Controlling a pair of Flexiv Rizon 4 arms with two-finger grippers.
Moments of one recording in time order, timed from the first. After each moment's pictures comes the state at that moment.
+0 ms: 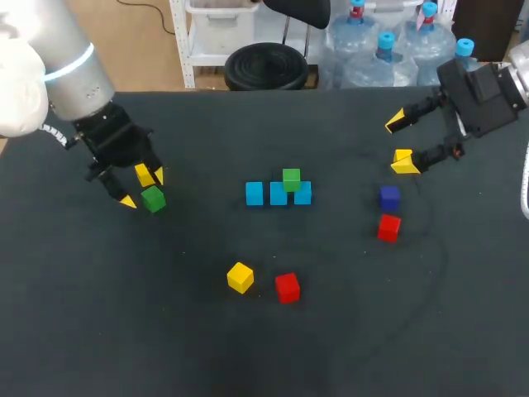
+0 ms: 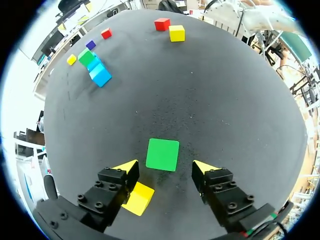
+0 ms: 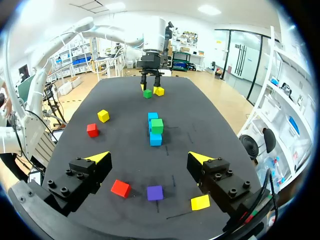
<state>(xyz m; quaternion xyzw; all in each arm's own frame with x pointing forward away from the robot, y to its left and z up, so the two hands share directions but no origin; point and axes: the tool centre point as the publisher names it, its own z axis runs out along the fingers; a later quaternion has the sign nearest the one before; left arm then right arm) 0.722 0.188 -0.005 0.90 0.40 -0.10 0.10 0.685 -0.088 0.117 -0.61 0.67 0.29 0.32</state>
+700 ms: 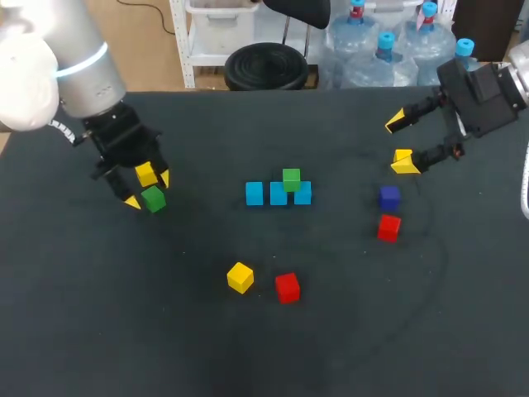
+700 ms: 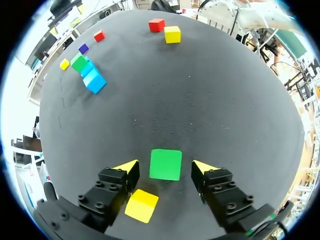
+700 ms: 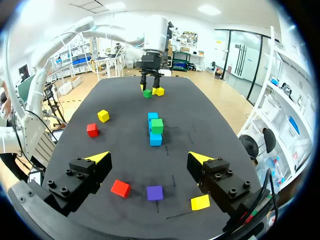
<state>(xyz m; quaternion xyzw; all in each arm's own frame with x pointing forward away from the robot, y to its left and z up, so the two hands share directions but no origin) 0.718 0.178 -0.003 0.92 0.38 -0.10 0.08 0.685 -0.088 0.117 -0.61 0.67 0.29 0.32</state>
